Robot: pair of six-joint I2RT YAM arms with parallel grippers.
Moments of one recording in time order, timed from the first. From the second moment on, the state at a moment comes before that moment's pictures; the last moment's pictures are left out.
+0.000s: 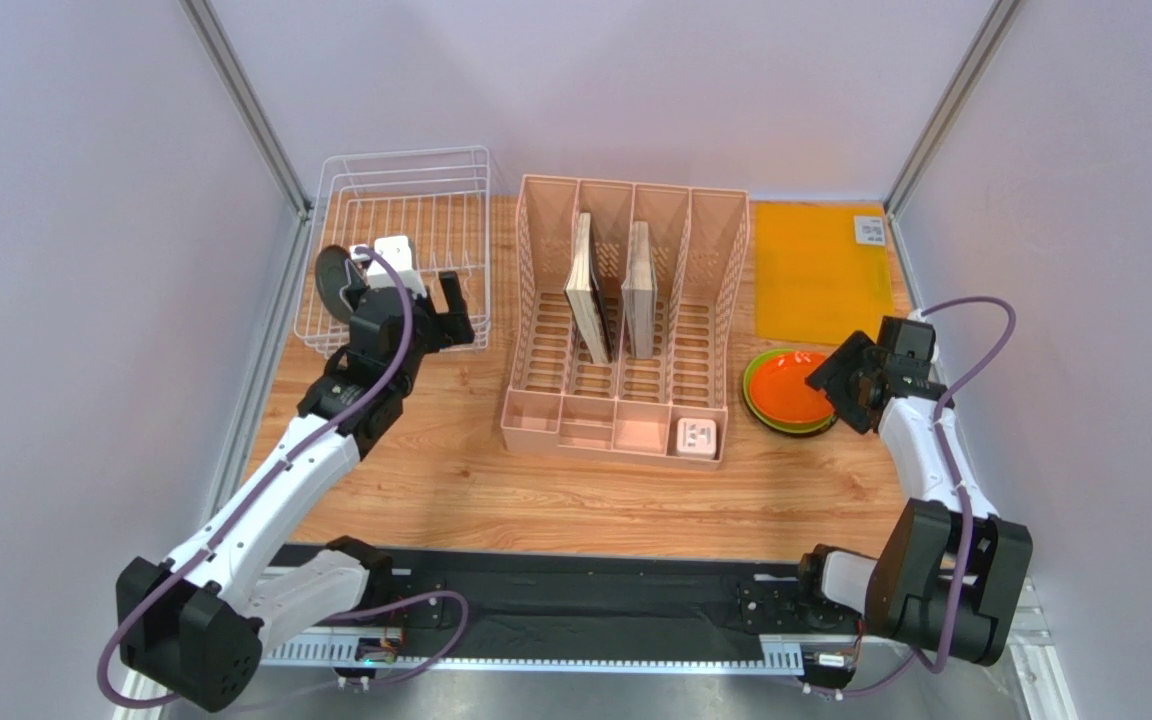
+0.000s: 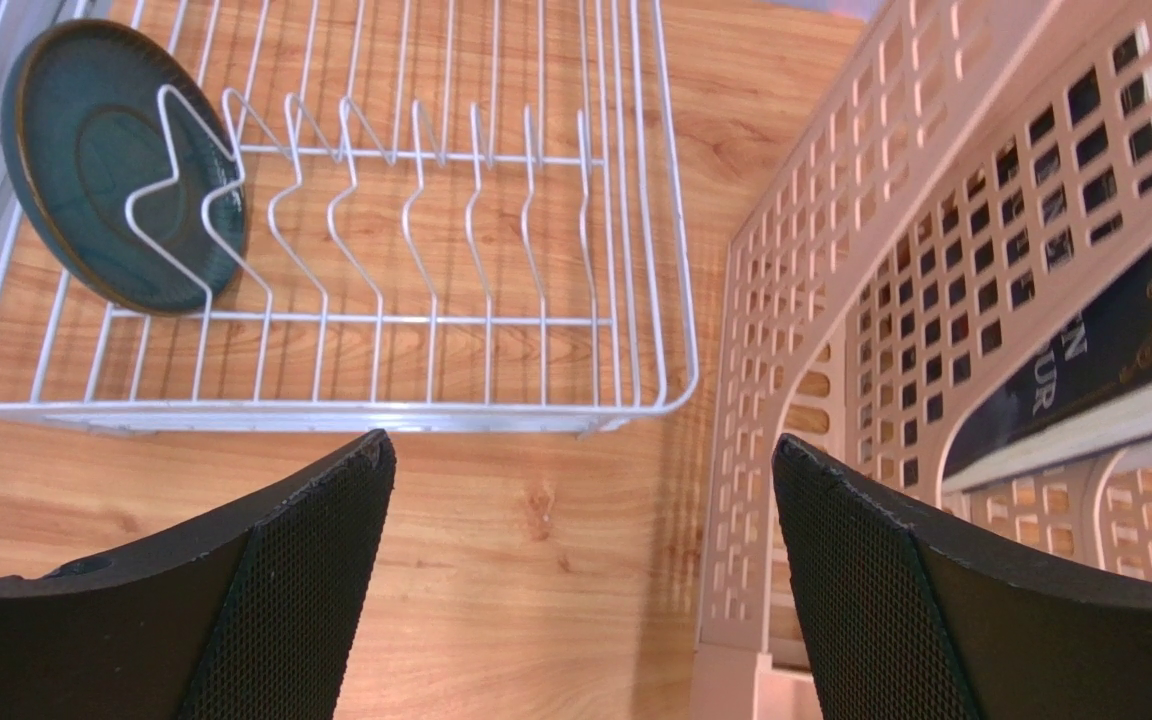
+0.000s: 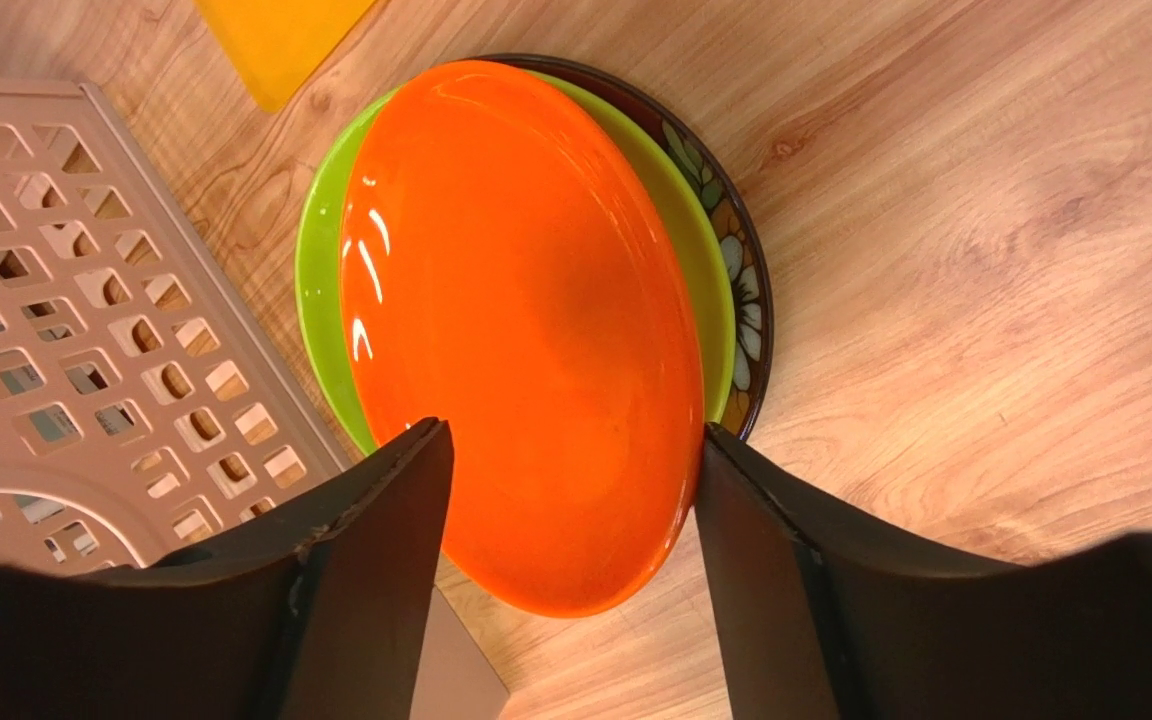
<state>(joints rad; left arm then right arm) -0.42 1.01 0.82 -0.15 -0.38 -0.29 -0.26 1.21 0.73 -0.42 -0.08 0.57</state>
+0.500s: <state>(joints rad) -0.10 1.26 0.91 -0.07 -0.28 -0.31 -0.24 1.25 0.80 -0.55 0.00 0.56</state>
